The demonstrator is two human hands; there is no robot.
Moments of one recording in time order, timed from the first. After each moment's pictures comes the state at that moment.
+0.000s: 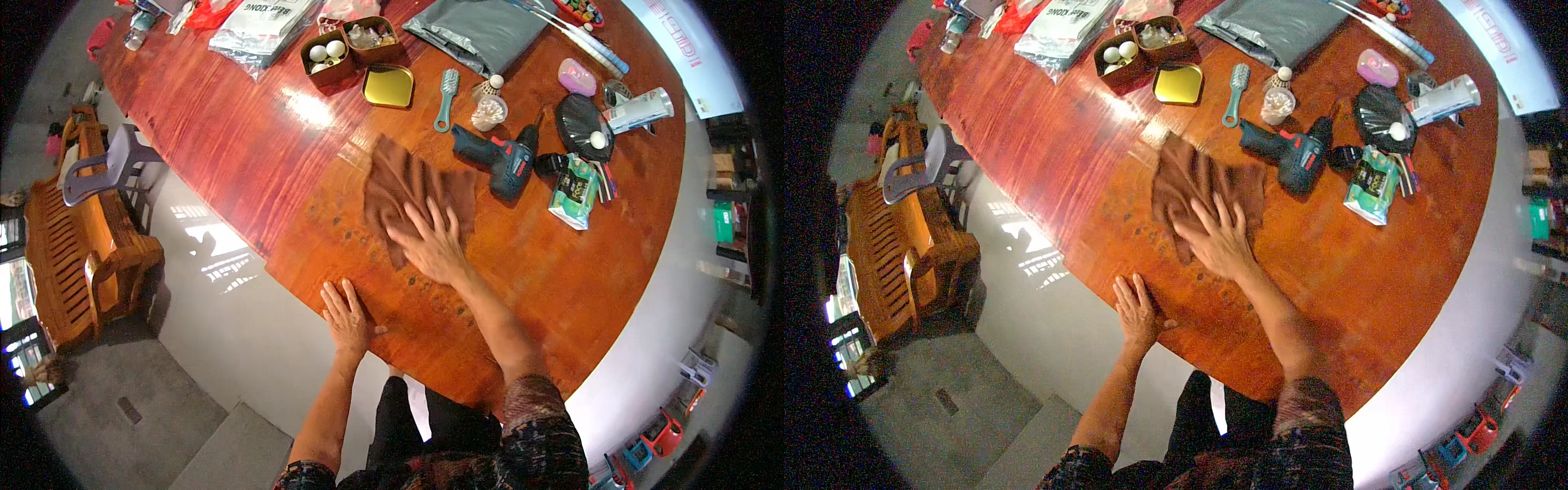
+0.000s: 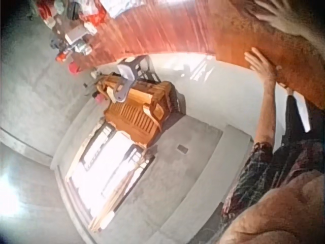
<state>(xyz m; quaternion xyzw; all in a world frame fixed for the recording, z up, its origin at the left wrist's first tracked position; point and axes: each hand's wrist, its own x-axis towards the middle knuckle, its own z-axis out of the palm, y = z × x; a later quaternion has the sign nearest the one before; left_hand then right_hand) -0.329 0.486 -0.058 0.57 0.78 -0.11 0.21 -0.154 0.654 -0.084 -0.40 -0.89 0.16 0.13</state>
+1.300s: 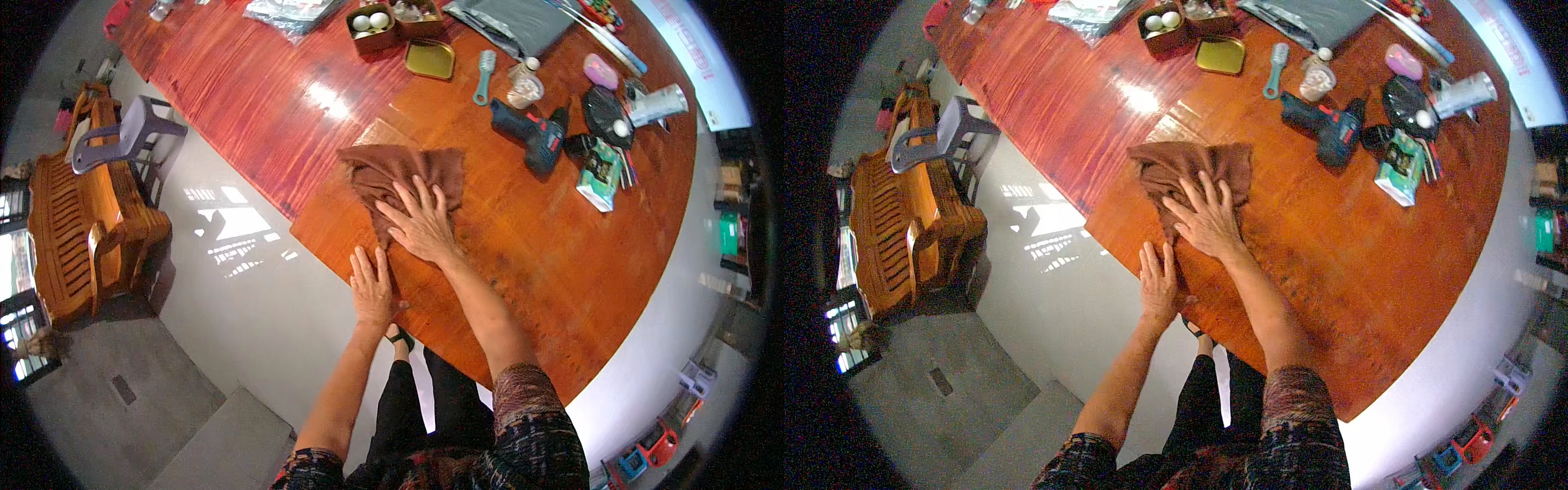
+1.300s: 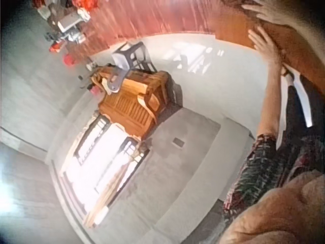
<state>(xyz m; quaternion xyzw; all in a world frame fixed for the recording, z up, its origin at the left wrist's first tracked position) -0.347 0.467 -0.069 0.63 0.76 -0.03 0.18 -0.238 0.615 -0.099 -0.39 -0.90 0.14 0.16</state>
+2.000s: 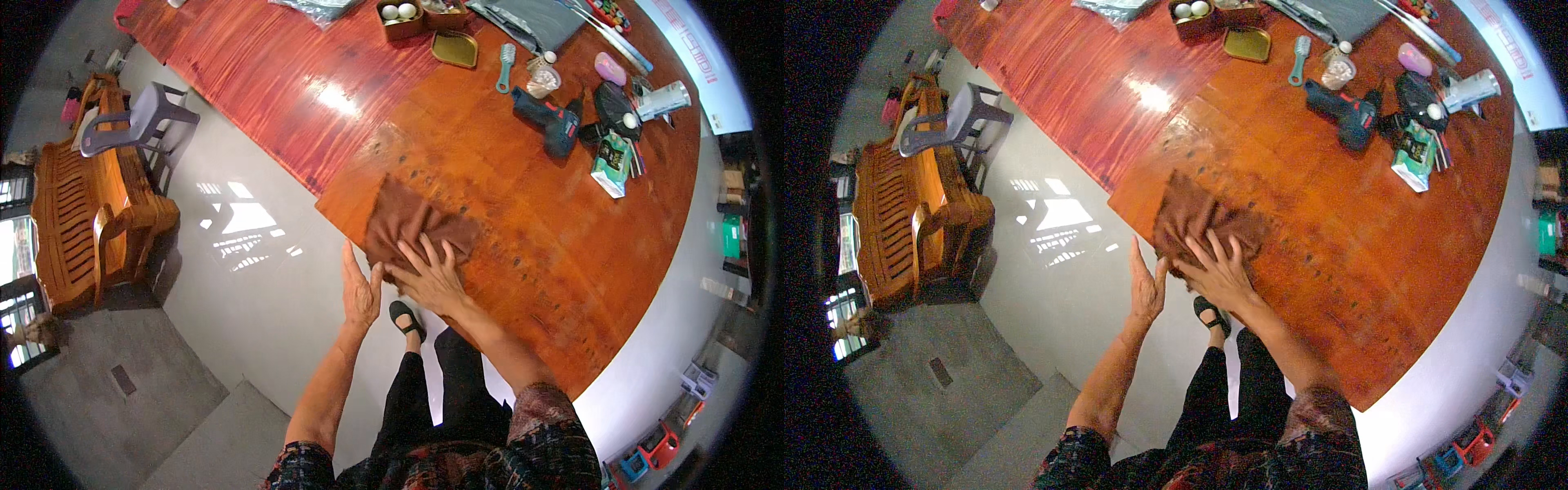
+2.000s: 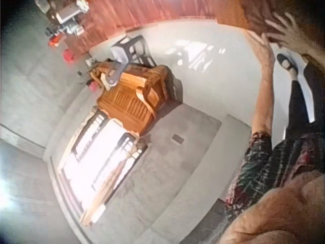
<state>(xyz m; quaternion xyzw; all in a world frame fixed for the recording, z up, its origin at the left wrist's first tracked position) -0.411 0.418 -0.057 0.49 0.77 0.30 0.28 -0.241 0.472 -0.086 -0.33 -0.91 0.20 0.12</state>
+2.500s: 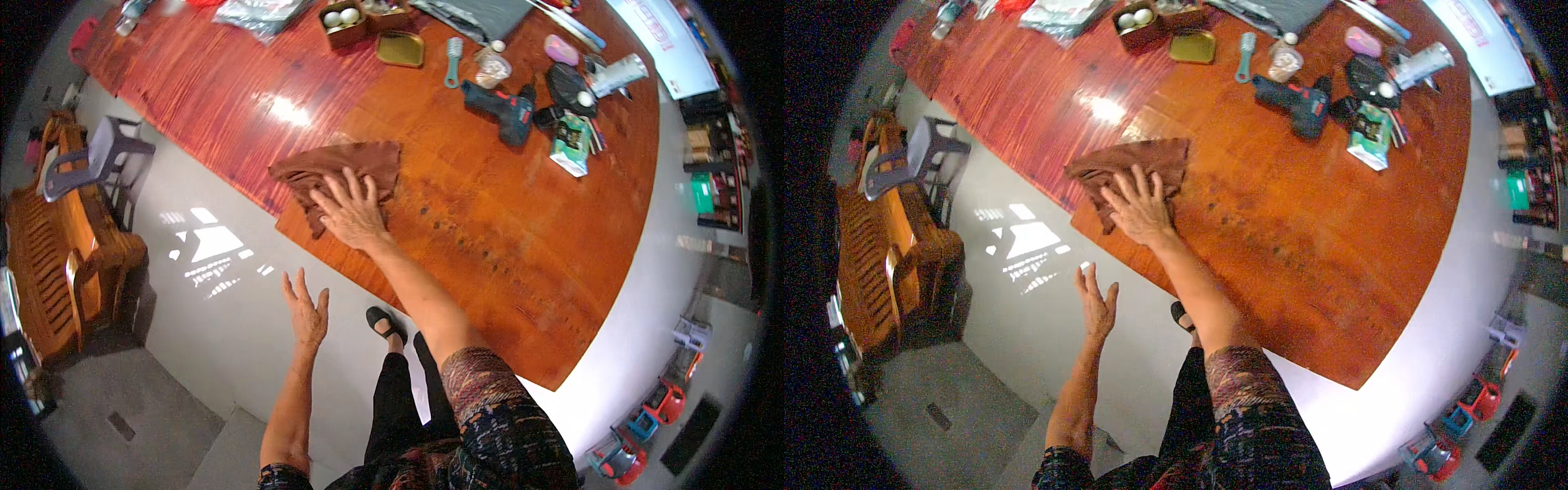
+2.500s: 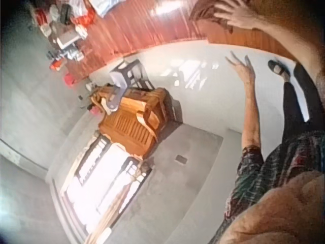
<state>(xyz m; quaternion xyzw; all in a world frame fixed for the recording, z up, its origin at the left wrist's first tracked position) -0.468 0.391 -0.079 0.51 0.79 0.21 0.26 -0.350 0.584 -0.114 -0.44 -0.87 0.14 0.15</state>
